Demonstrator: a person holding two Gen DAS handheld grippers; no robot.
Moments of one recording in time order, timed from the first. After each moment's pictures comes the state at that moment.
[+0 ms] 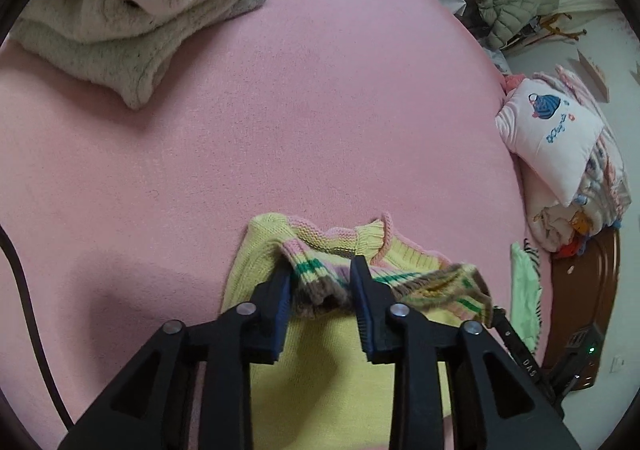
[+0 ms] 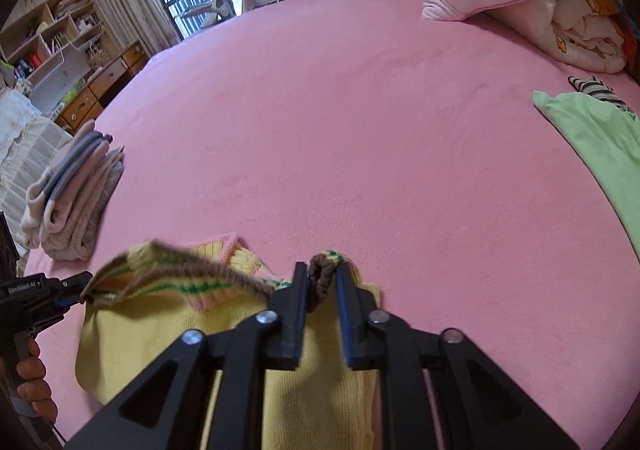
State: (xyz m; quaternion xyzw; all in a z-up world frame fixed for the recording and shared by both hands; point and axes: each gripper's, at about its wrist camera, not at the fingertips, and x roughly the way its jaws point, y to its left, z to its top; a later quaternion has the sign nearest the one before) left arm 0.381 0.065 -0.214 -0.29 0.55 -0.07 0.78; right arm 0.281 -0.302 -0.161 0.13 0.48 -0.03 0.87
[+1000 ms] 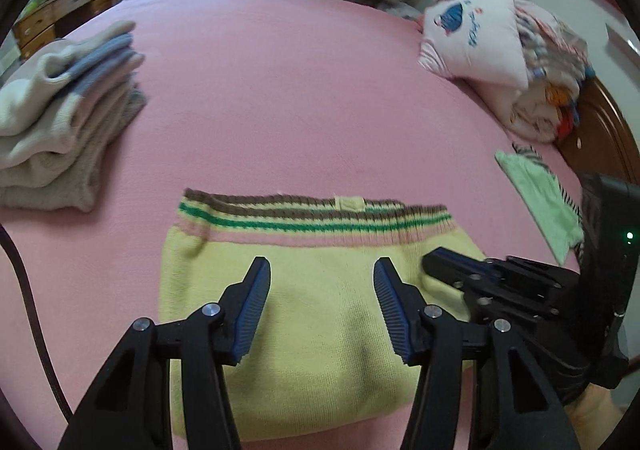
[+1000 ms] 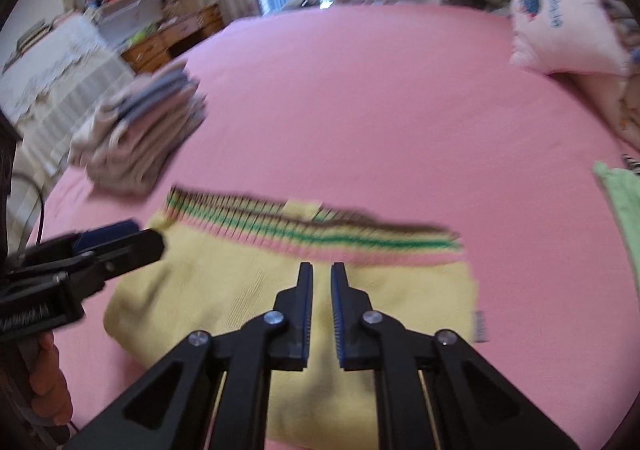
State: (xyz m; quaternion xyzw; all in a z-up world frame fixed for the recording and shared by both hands) left arm 0.326 -0.043 -0.160 -0.05 0.48 -0.17 0.86; right arm 0.270 -0.213 -0.161 0.04 0.49 0.10 0.87
